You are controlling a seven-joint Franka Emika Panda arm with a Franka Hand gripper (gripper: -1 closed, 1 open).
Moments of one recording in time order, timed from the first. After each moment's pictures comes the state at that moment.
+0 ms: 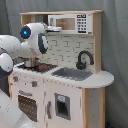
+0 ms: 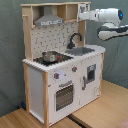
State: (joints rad) arm -0.47 -0.57 0.74 -2.21 0.07 3.28 -1.99
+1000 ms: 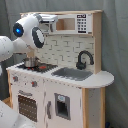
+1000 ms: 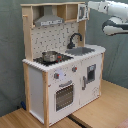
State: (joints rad) arm -0.46 -0.71 0.66 -2.21 0.07 3.39 -1.96
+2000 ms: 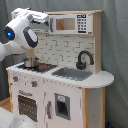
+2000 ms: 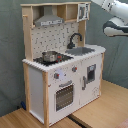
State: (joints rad) arm -0.54 -0.83 0.72 -2.22 0.10 3.48 -1.71
